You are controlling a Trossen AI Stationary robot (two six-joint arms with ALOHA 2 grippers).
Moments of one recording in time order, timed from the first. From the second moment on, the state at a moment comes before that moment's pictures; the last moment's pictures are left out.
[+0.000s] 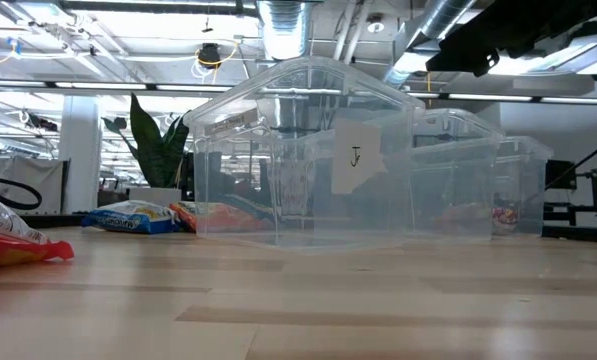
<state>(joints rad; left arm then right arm) -0.90 1.57 1.17 -0.93 0.12 -1.61 0.27 0.85 0.54 -0.05 0.38 0.07</state>
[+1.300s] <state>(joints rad) -1.00 1.83 1.17 -0.99 0.27 -1.65 0.27 0.85 0.54 -0.04 0.38 0.07</state>
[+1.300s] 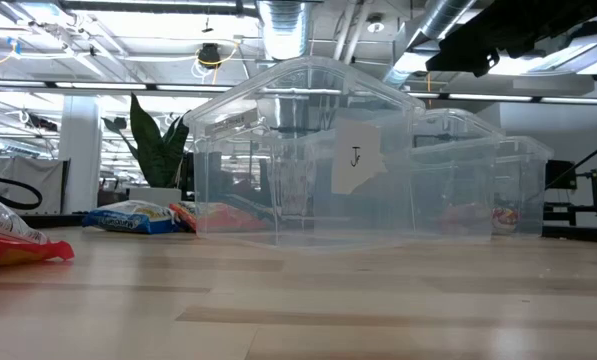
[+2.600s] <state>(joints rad) -0.79 1.60 1.68 -1.47 -0.47 -0.95 0.27 0.85 0.54 -0.04 0.39 0.07</state>
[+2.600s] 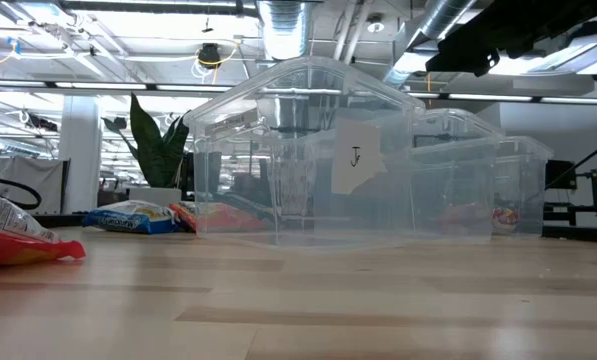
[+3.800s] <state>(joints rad) 0.15 1.30 0.83 0.50 -0.12 0.09 0.28 0.85 0.54 0.24 0.40 -0.05</state>
